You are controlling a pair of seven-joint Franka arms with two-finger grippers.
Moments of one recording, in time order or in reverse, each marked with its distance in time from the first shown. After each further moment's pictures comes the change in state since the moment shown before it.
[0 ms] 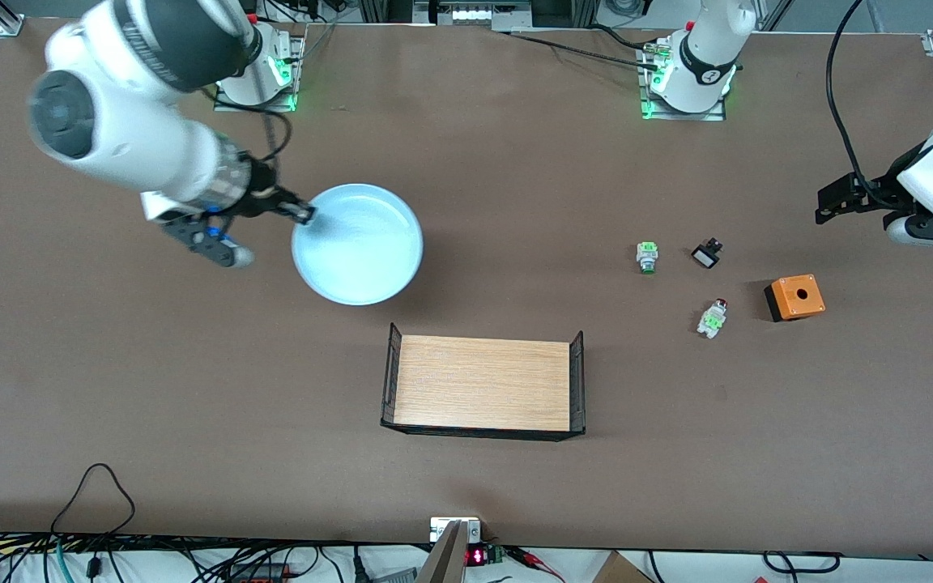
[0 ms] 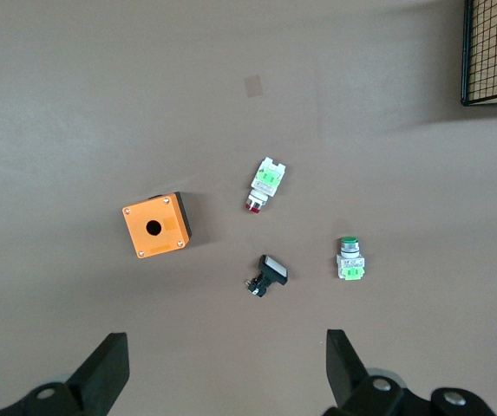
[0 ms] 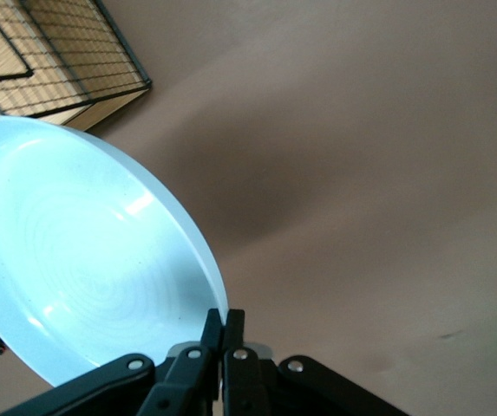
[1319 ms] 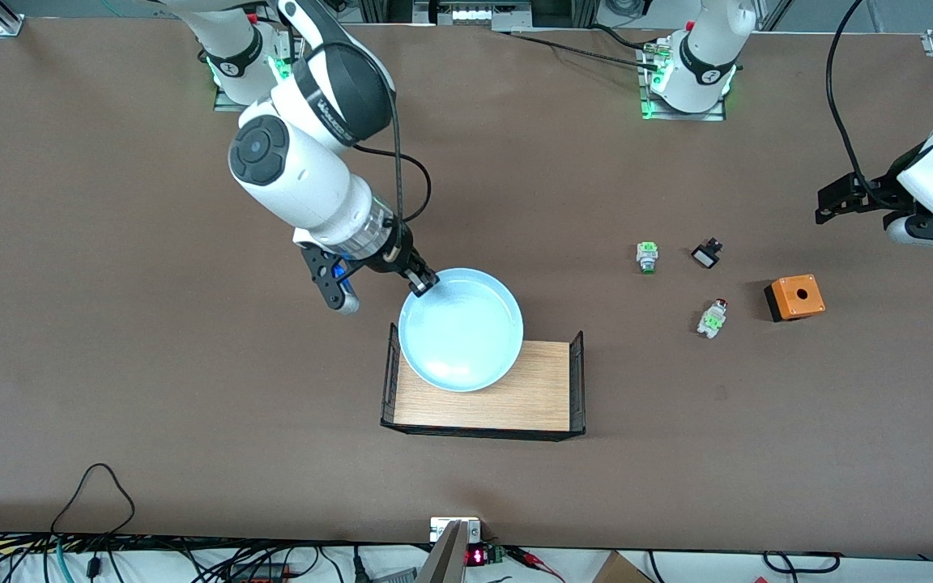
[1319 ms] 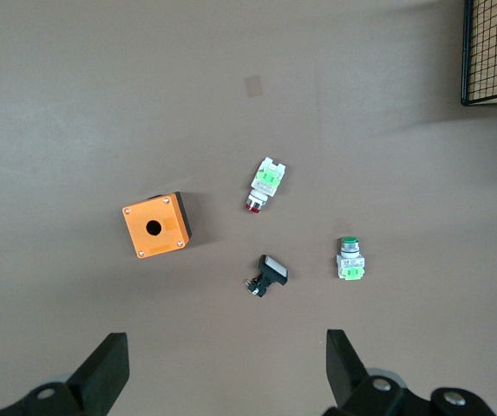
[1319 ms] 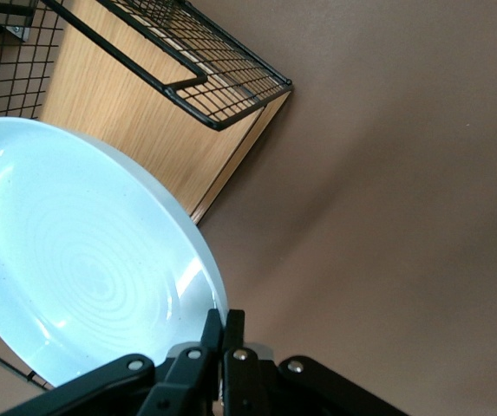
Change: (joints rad) left arm 0.000 0.000 0.000 0.000 0.000 0.000 0.000; right arm 0.163 0.305 -0.001 0.220 0.000 0.407 0.502
